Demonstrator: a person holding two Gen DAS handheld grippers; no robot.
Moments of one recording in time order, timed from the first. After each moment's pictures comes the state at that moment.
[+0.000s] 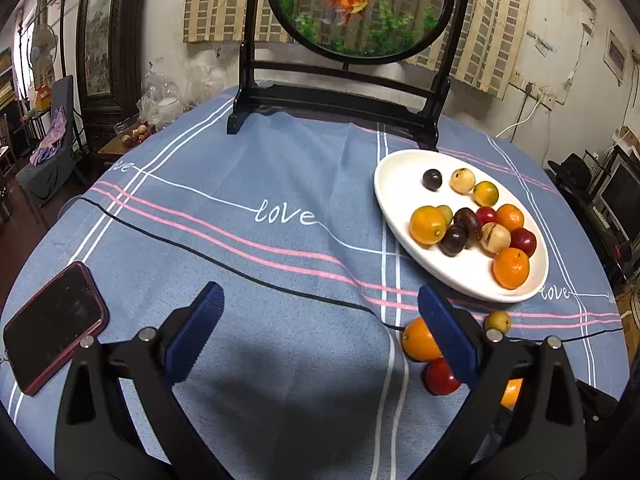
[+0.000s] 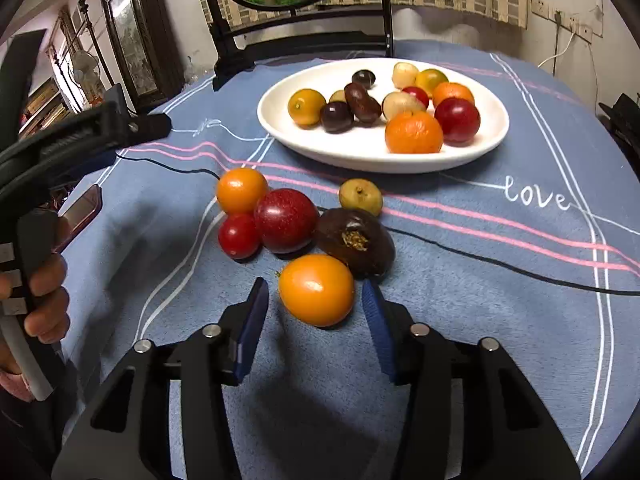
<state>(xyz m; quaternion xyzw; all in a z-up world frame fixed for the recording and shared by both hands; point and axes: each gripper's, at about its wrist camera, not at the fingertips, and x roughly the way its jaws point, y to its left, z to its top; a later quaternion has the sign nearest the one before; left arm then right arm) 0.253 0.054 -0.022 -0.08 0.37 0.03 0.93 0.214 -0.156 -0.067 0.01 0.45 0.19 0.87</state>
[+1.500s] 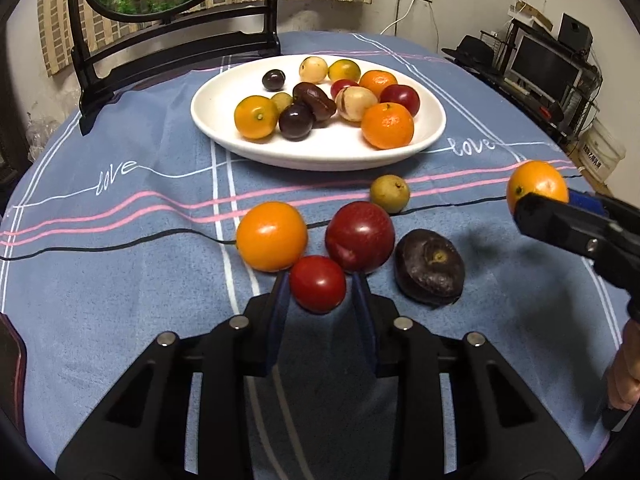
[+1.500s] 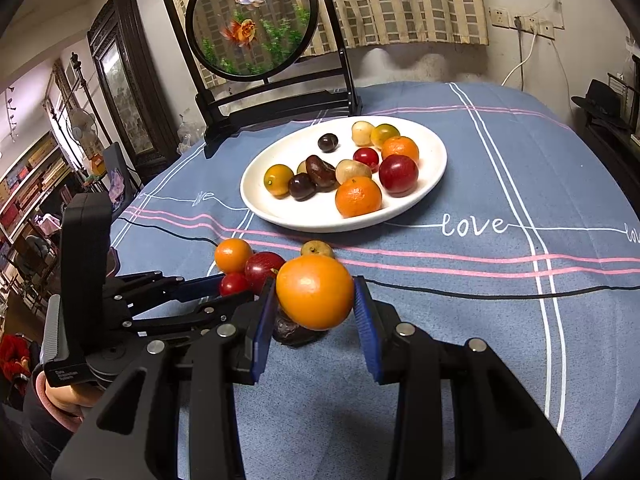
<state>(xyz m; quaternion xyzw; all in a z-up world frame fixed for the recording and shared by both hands) 0.242 -0.034 -0.074 0.06 0.44 -0.17 0.88 0.196 -0.204 -0.024 0.07 0.38 0.17 0.90</state>
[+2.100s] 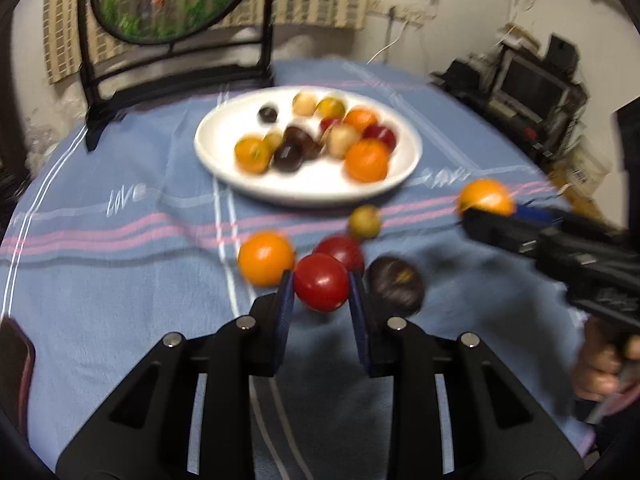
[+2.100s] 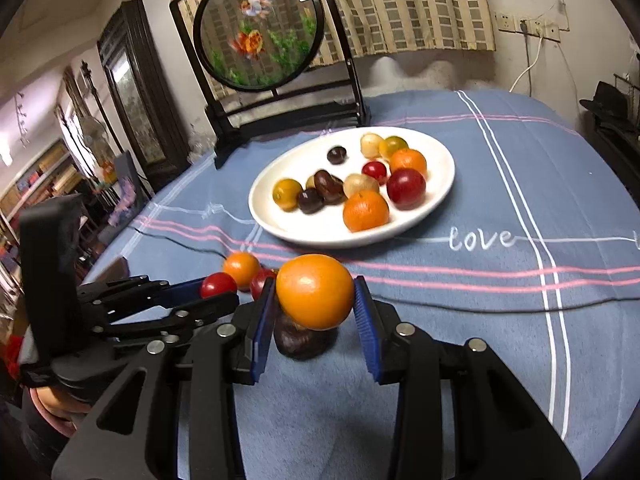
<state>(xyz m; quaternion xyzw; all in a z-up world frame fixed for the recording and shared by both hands) 0.227 -0.026 -0.033 0.03 0.40 -0.20 0.90 0.204 -0.212 -0.017 0.09 0.36 0.20 0.91</state>
